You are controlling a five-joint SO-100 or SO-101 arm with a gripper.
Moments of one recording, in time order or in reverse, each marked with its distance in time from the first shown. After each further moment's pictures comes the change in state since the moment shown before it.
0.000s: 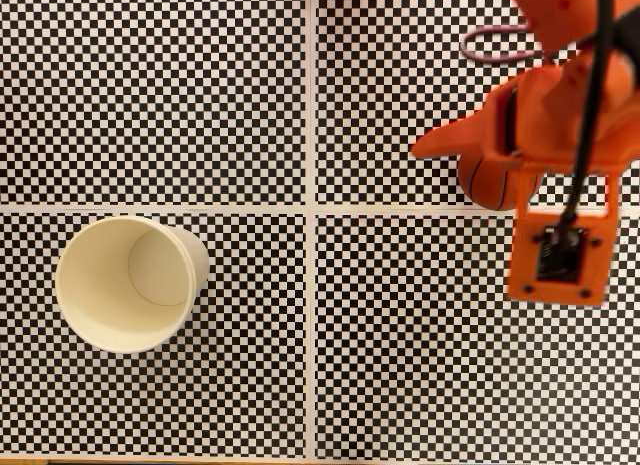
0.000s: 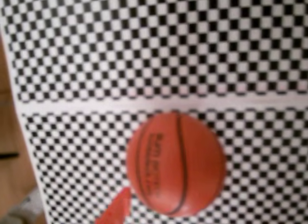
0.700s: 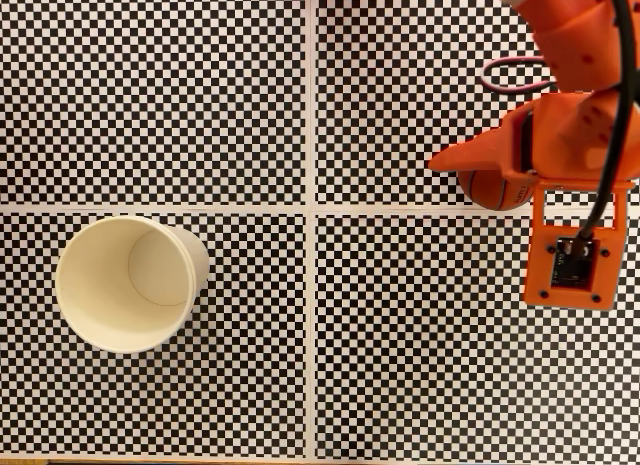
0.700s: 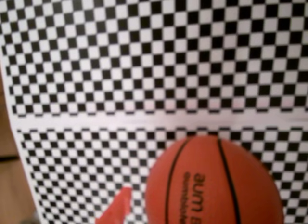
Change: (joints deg) arm -1.3 -9.2 -2.7 -6.2 2.0
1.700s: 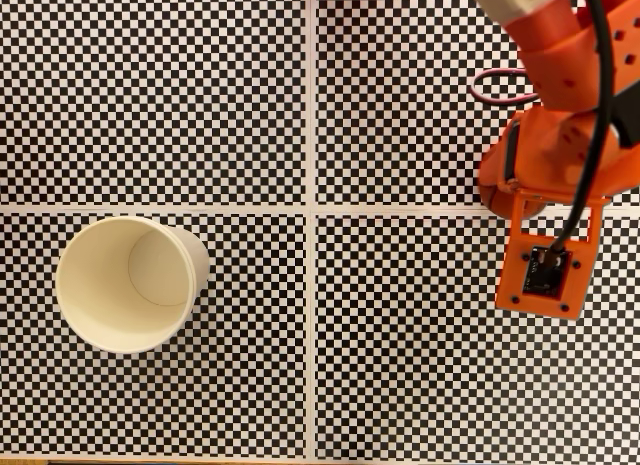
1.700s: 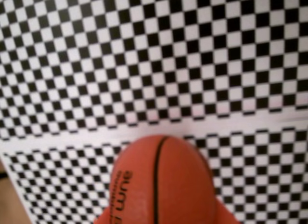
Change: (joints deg) arm 1.5 -2.8 -0.9 -0.9 4.2
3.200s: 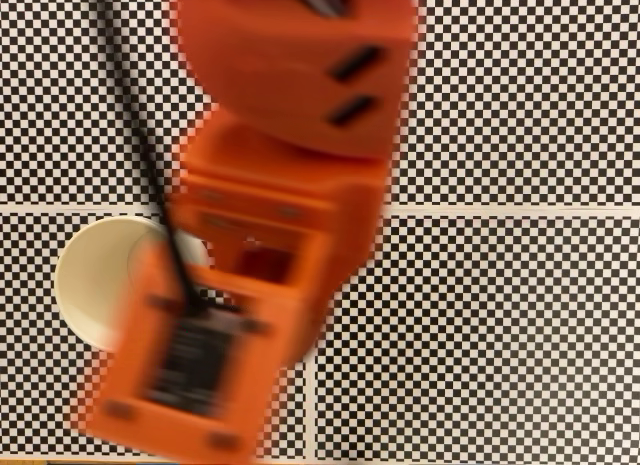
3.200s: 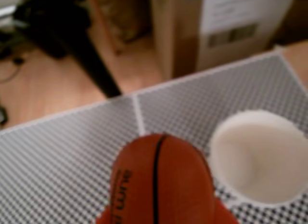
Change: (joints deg) arm 44.4 32.4 -4.7 1.2 -35.8
